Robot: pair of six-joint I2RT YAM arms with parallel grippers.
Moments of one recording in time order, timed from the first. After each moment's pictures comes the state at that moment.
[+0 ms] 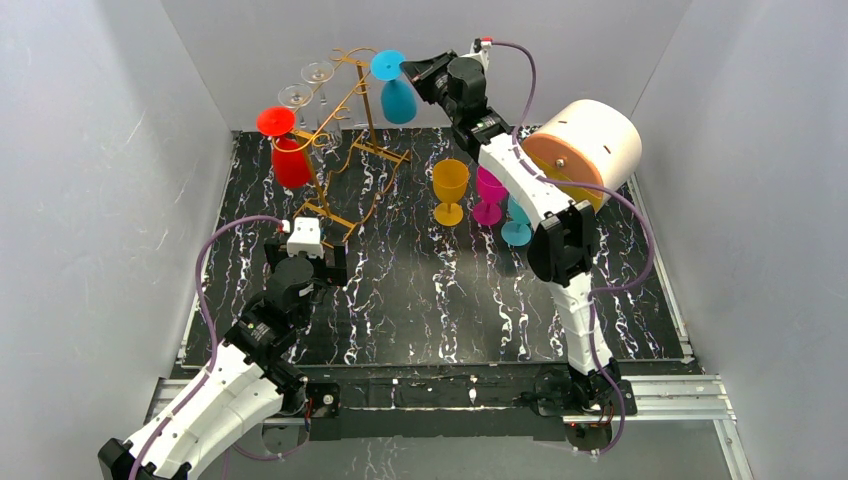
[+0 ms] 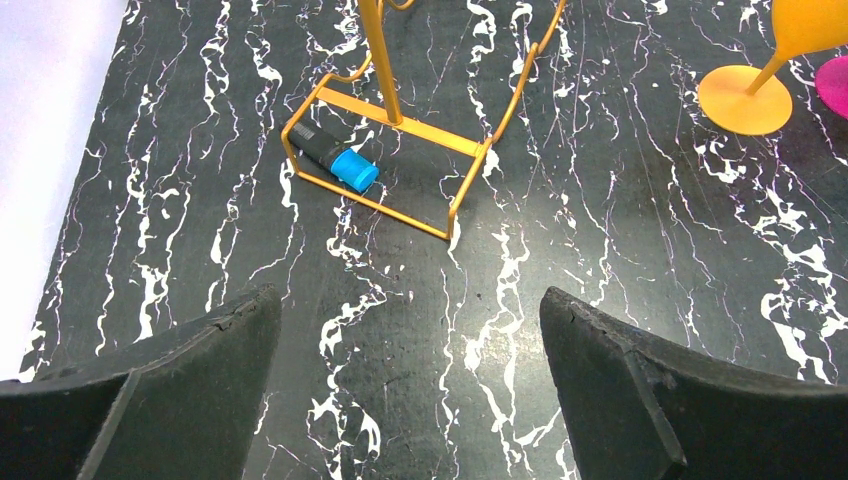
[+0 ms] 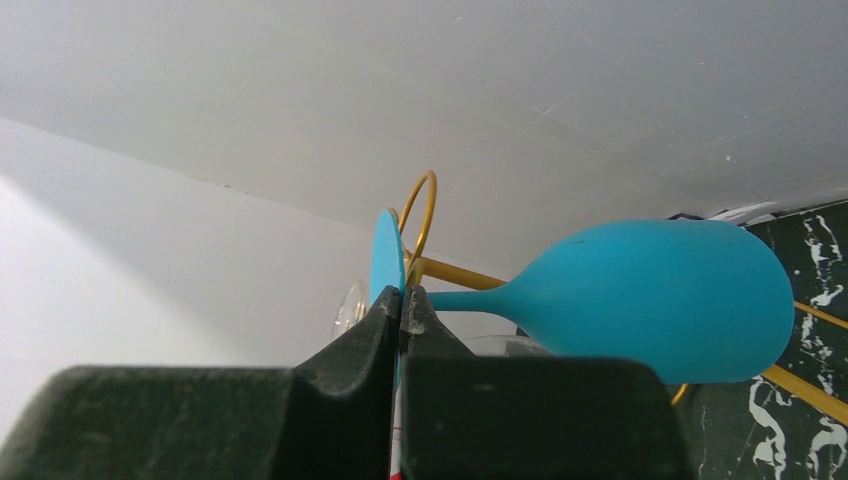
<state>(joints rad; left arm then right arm) -0.61 0.59 0.53 -0.30 -0.58 -0.10 0.57 2.31 2.36 0.02 0.09 1.17</state>
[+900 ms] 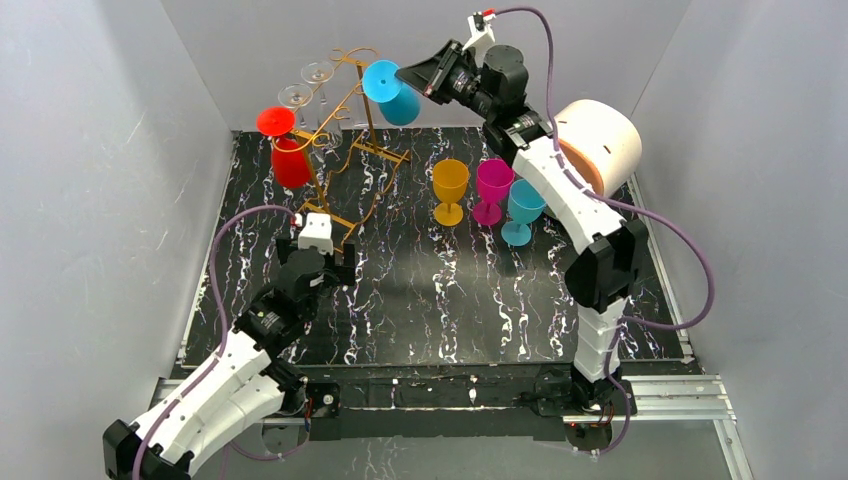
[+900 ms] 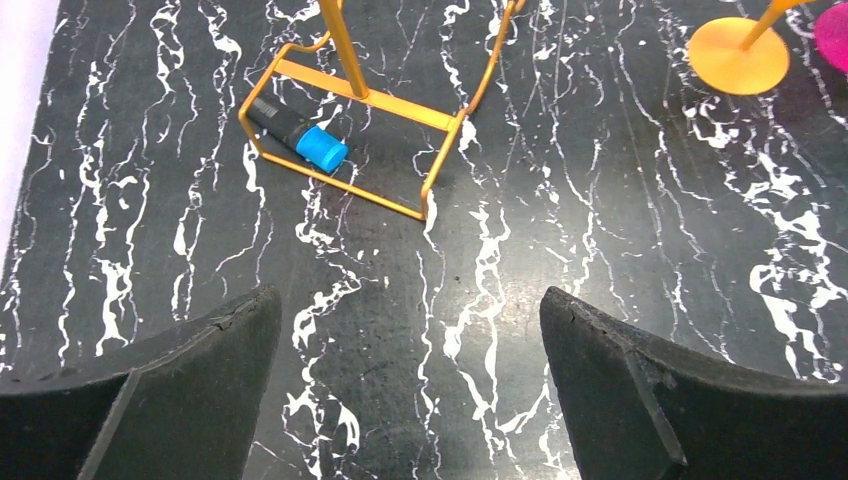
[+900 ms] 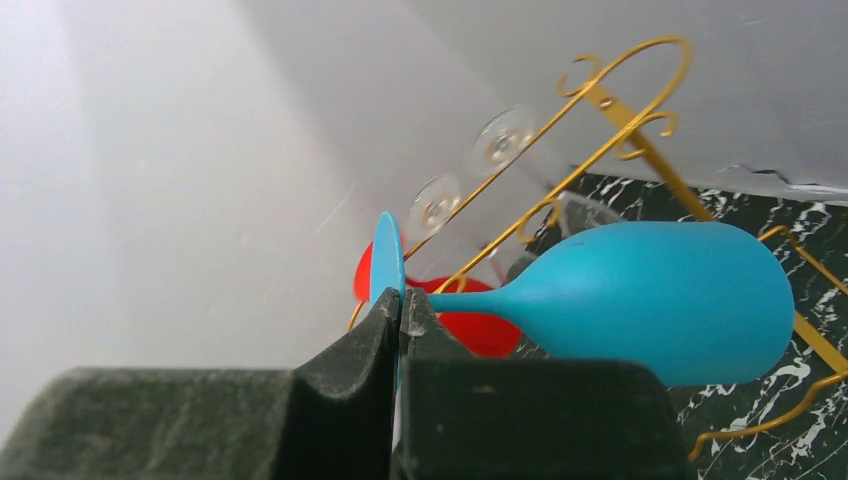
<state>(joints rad) -0.61 0.69 0.55 -0.30 -0.54 -0.12 0.56 1.98 2.09 0.03 -0.30 0.91</state>
